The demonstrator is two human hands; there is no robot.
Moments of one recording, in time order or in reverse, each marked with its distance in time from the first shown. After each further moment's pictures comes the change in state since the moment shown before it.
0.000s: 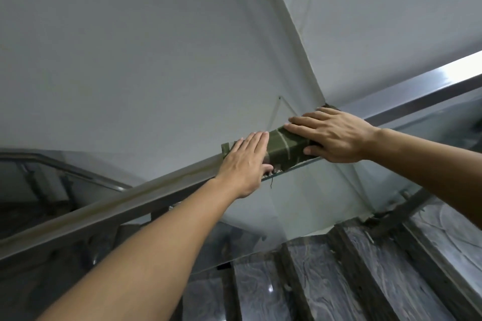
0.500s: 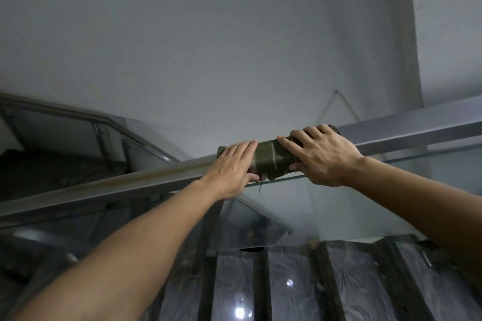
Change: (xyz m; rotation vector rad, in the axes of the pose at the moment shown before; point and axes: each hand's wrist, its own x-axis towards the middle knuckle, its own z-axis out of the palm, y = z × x) left_hand -0.115 -0.121 -0.003 0.077 -0.064 -0.183; right_hand 0.097 -0.143 0.008 -0.047 0.021 -0.062
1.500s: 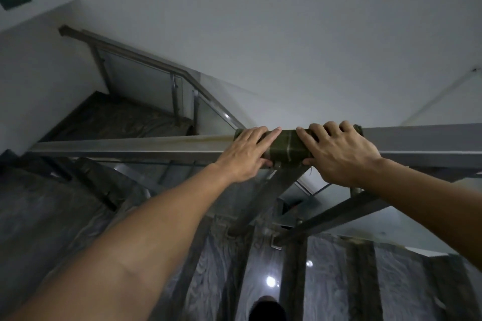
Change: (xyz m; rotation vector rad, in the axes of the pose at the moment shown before) left_hand -0.215 -0.349 0.053 0.006 0.041 -0.099; right_hand 0.241 -0.334 -0.028 0.038 -0.030 -0.126
